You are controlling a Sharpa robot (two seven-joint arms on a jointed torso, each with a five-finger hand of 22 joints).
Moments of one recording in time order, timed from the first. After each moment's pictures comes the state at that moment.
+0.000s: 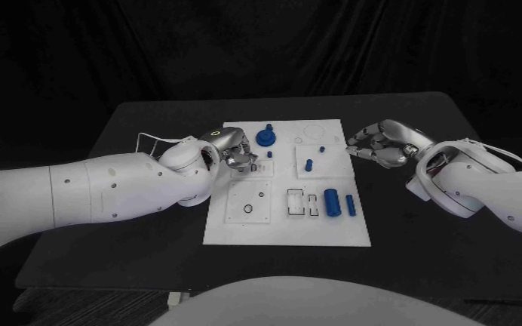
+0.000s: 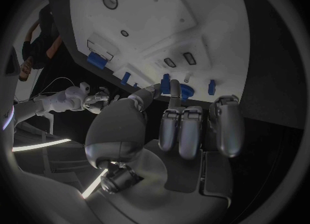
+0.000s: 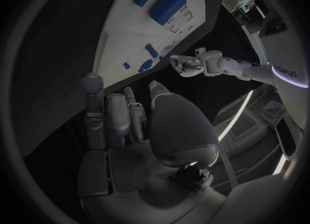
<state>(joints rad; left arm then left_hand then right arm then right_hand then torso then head) 1.14 -0.80 -0.21 1.53 -1.44 -0.43 -0.40 0.96 -0.05 0.56 -0.05 0.35 1.01 0.04 0.29 1.07 1.47 -0.03 1.57 1.31 1.47 -0.07 1.56 1.31 0.07 1.45 0.04 1.37 1.31 1.20 -0.93 -0.21 1.52 -1.15 -0.38 0.02 1.27 0.03 0.04 0.29 0.29 0.77 0.14 0.25 0.10 1.41 0.05 1.47 1.31 1.45 -0.03 1.22 1.15 0.13 1.33 0.08 0.65 1.31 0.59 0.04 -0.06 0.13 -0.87</state>
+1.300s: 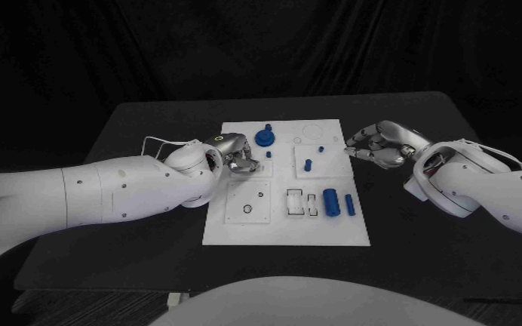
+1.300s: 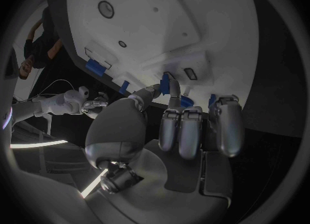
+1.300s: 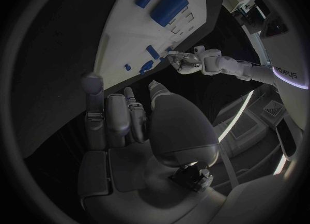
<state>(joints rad) 1.12 -0.76 -0.21 1.47 -1.41 -0.38 -0.38 0.96 -0.04 0.53 -0.02 0.36 1.01 0.04 0.29 1.07 1.47 -0.03 1.57 1.31 1.47 -0.07 1.56 1.31 0.07 1.45 0.04 1.36 1.31 1.20 -0.92 -0.21 1.51 -1.15 -0.38 0.02 1.28 0.04 0.04 0.29 0.29 0.77 0.14 0.25 0.10 1.41 0.05 1.47 1.31 1.45 -0.03 1.22 1.15 0.13 1.33 0.08 0.65 1.31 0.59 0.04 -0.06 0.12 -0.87</state>
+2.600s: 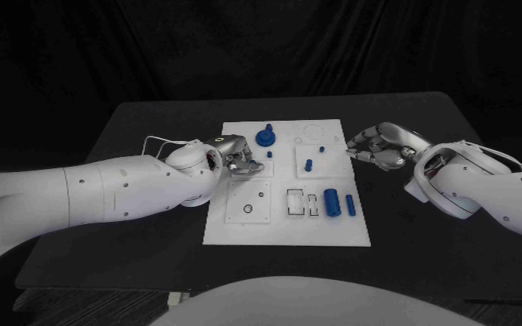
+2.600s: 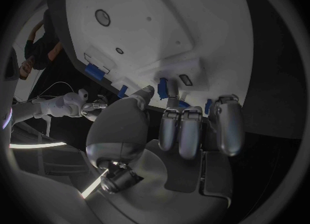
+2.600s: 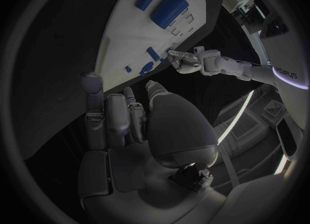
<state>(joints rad) 1.12 -0.76 -0.21 1.45 -1.41 -0.34 -0.37 0.95 -0.04 0.30 0.19 0.16 1.03 0.04 0.25 1.05 1.47 -0.03 1.56 1.31 1.47 -0.07 1.56 1.31 0.07 1.45 0.04 1.35 1.31 1.19 -0.92 -0.21 1.50 -1.15 -0.38 0.02 1.31 0.03 0.06 0.28 0.36 0.78 0.14 0.25 0.09 1.41 0.06 1.47 1.31 1.45 -0.03 1.22 1.14 0.13 1.34 0.08 0.64 1.31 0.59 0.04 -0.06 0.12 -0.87</state>
